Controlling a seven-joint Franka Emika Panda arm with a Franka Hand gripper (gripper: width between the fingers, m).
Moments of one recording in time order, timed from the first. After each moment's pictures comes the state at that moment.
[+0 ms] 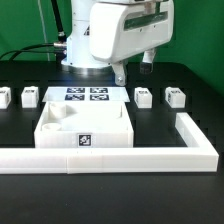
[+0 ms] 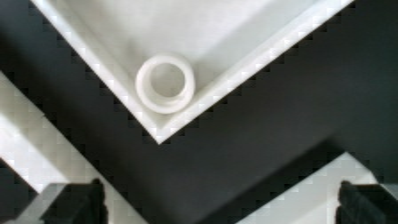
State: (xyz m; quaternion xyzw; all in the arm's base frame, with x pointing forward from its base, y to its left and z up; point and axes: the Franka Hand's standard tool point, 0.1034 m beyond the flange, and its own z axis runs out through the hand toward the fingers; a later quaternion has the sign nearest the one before) arm 0.559 0.049 0.109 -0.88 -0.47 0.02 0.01
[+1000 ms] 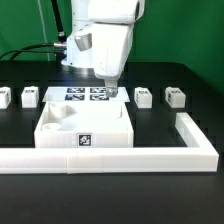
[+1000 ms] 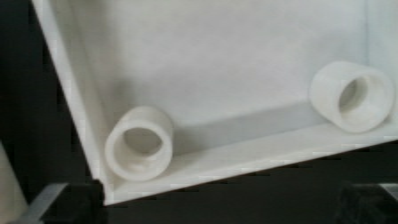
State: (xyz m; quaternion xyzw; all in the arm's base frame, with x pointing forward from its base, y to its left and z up) arm 0.530 0.021 0.085 -0.77 -0.64 0.03 0.01
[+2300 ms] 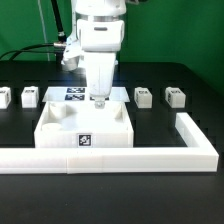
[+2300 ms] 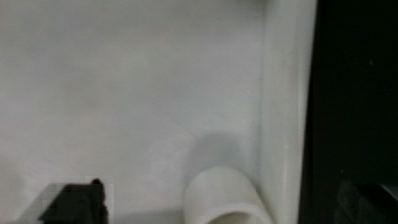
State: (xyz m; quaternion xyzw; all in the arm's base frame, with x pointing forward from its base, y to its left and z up) arm 0.457 -0.002 0.036 -0.73 -0.68 0.04 0.04
